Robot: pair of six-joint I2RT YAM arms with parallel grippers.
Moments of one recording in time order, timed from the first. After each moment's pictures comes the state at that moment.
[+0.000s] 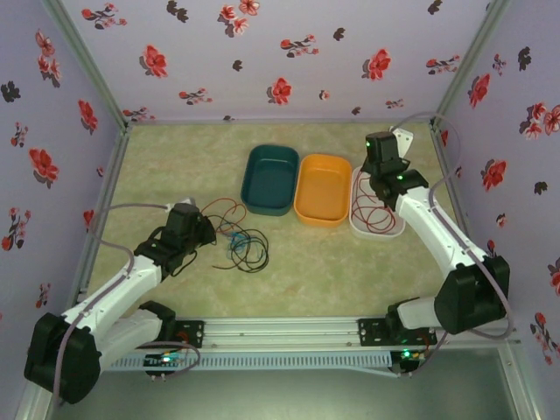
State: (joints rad) left arm -0.47 0.97 0.52 -0.32 -0.12 -0.75; right arm 0.31 1.37 1.16 -0.47 0.51 0.51
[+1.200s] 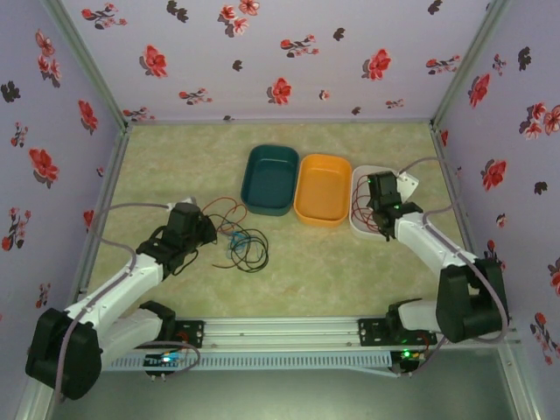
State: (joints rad) left arm -0.46 0.99 0.51 -0.28 -0.12 -0.75; right arm 0.25 1.32 0.77 -0.35 0.51 0.71
